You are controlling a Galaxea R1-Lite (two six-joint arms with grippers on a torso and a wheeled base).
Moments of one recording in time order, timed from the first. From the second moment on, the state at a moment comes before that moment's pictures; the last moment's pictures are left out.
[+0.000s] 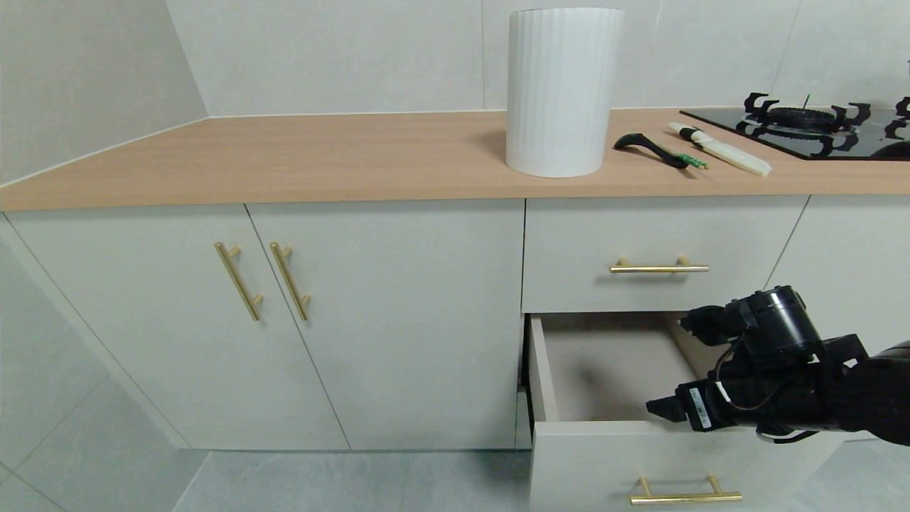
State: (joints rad) left arm 0.00 0.00 0.00 0.00 0.03 -0.01; right arm 0.32 1.77 -0.70 -0.21 -0.07 0.06
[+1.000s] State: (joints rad) left arm 0.00 0.00 0.00 0.00 0.03 -0.01; right arm 0.41 1.63 -0.71 0.28 -0.10 -0.13
